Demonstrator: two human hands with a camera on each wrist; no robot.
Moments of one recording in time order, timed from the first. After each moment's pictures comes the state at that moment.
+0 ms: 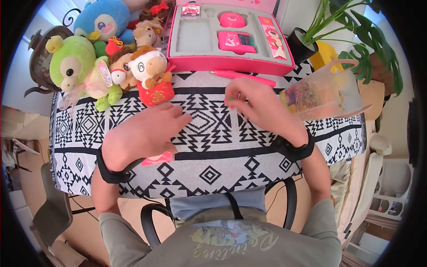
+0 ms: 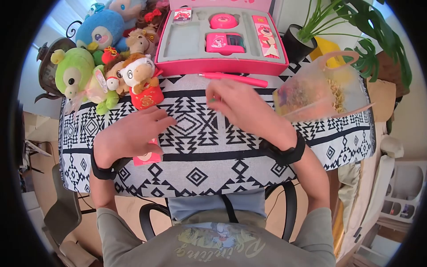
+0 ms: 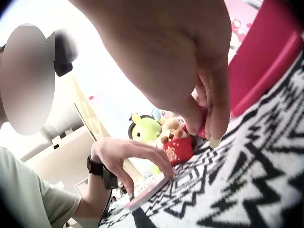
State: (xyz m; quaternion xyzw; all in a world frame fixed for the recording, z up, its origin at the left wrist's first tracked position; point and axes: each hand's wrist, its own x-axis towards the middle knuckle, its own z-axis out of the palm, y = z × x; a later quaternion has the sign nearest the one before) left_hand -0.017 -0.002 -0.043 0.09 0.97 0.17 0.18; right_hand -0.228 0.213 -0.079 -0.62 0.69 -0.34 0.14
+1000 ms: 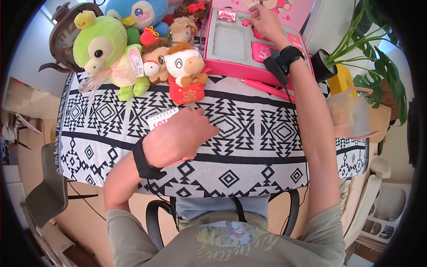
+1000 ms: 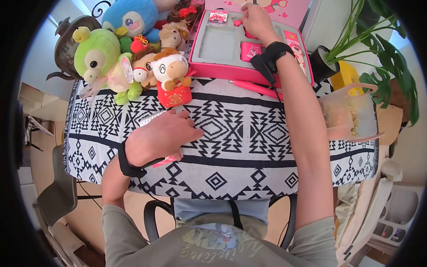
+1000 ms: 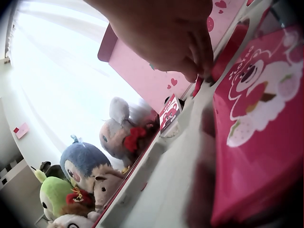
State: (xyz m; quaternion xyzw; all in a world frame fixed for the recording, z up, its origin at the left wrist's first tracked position) left_hand -0.004 0.003 -0.072 0.11 0.98 0.09 0.13; right_hand -0.419 0.004 -0.097 -0.54 0.78 -0.27 -0.15
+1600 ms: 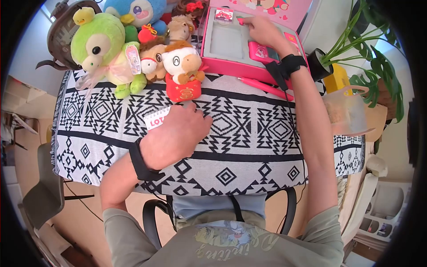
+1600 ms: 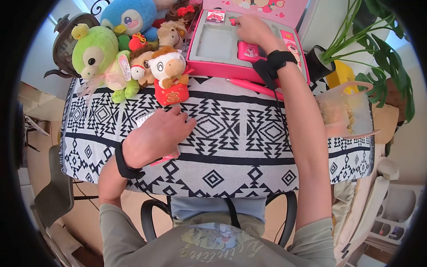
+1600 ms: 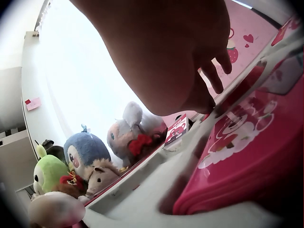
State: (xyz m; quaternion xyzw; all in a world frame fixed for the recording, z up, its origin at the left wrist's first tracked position) left_hand -0.002 0.013 -0.073 0.03 0.99 0.04 0.12; right_hand -0.384 0.028 -0.078 -0.57 0.81 -0.14 -0.06
